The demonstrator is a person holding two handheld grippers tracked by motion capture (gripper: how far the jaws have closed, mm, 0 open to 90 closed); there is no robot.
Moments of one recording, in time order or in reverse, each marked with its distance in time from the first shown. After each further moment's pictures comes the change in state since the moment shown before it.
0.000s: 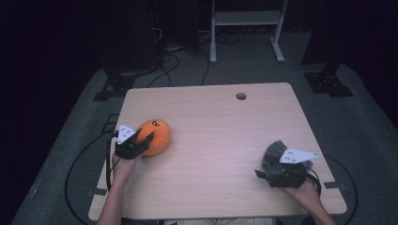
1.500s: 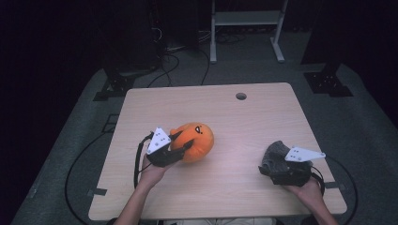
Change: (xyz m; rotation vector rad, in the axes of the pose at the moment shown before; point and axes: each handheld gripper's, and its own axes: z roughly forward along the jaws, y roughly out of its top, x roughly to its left) left arm -0.116 0.040 -0.002 -0.112 -0.344 0.162; right arm -0.007 0.000 -0.009 -0.040 -0.033 0.016
